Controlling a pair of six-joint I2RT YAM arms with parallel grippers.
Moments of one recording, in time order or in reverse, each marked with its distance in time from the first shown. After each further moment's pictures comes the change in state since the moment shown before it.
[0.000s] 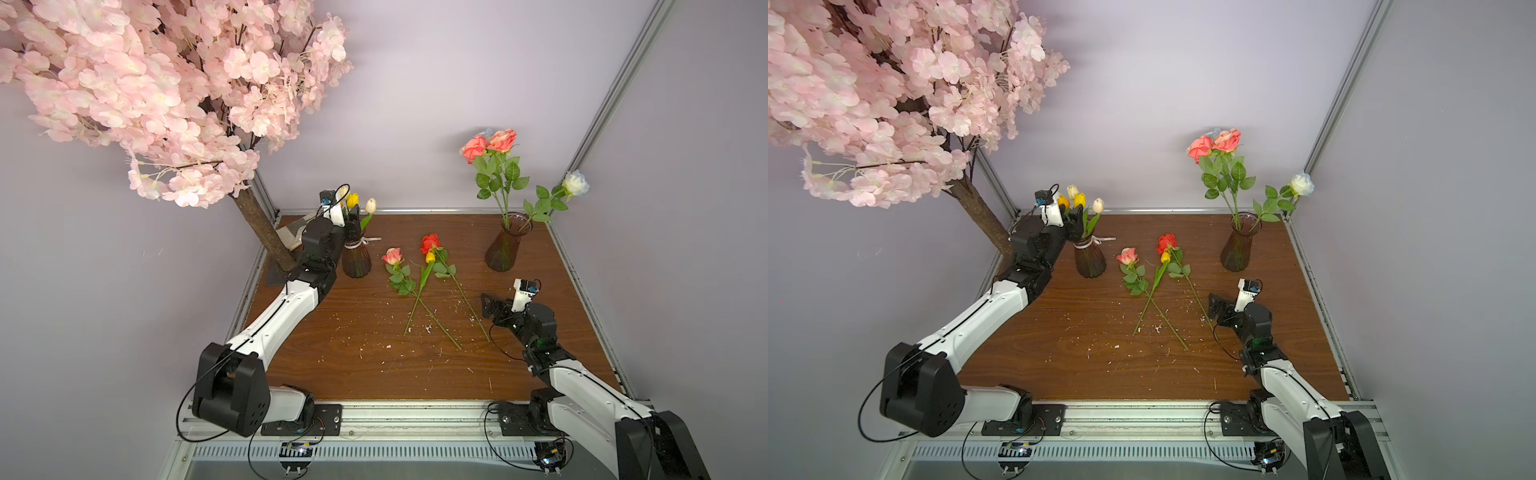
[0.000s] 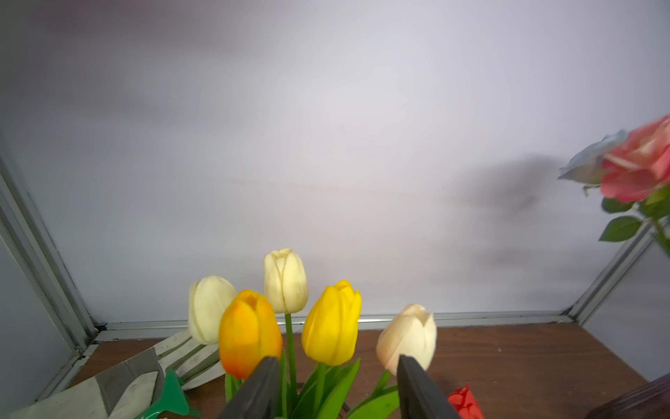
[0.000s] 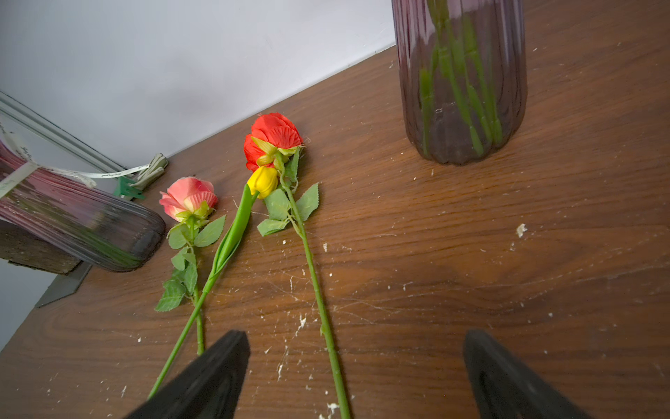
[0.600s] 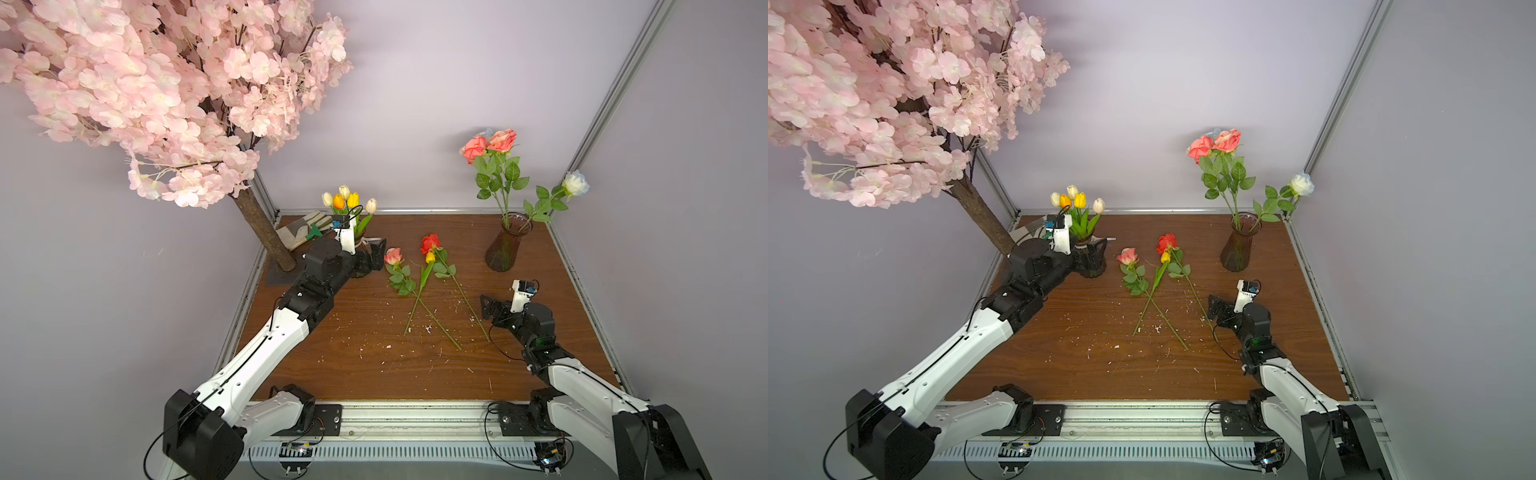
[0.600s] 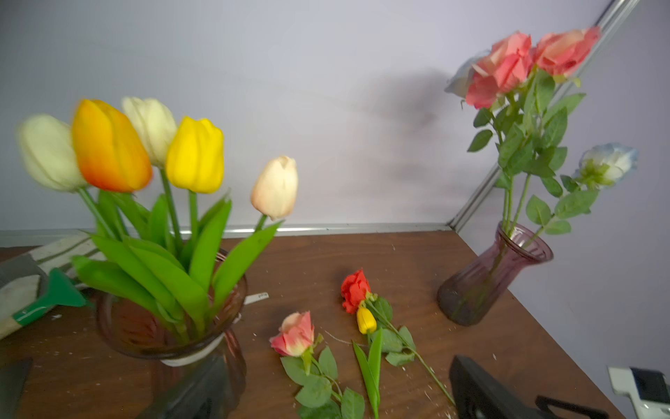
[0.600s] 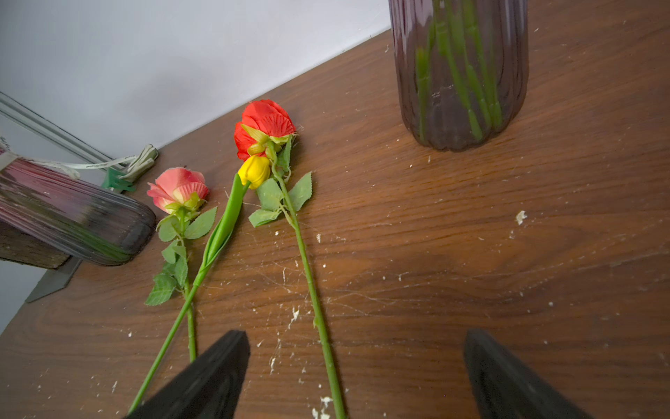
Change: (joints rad) left arm -0.183 -0.196 -0.082 -0.359 0.125 -0.146; right arm 0.000 0.037 0.000 0.000 0.000 0.000
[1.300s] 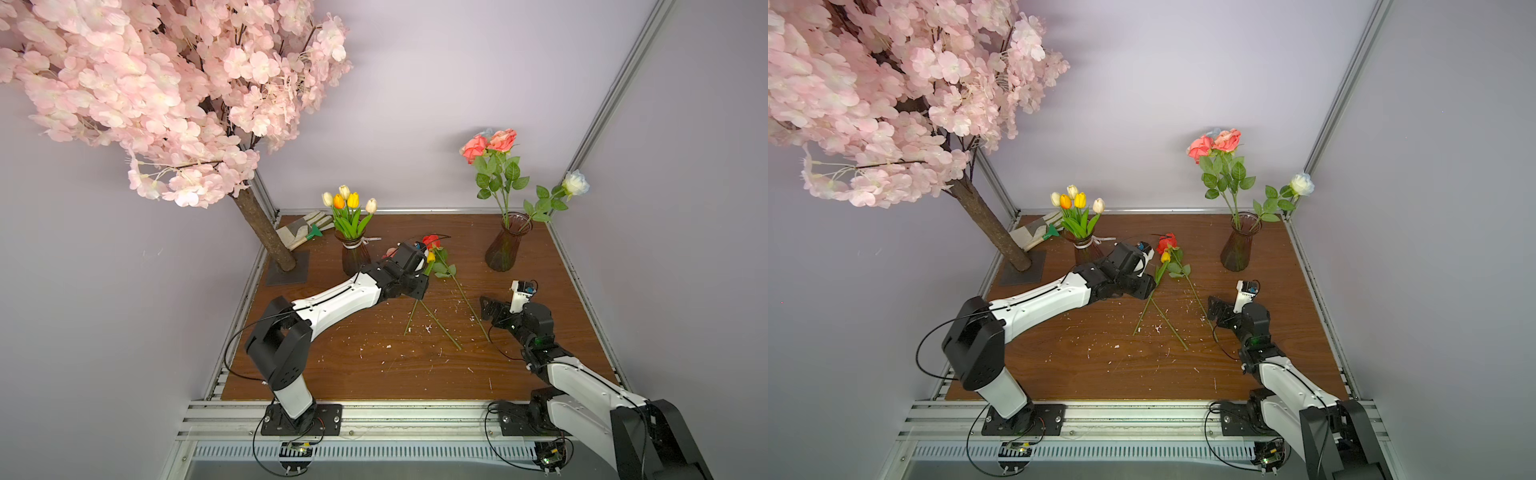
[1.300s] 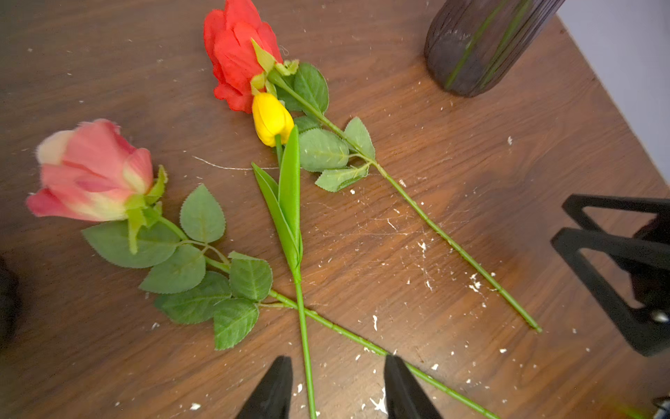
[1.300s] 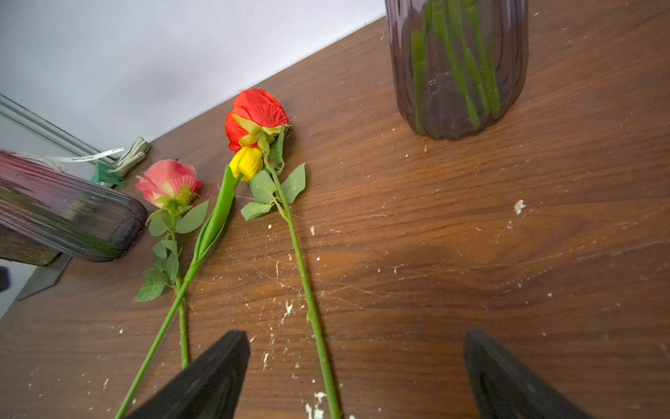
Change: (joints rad) left arm -0.277 0.618 0.359 -0.386 0.019 -0.012; right arm 0.000 0.020 0.000 -0.002 0.002 0.000
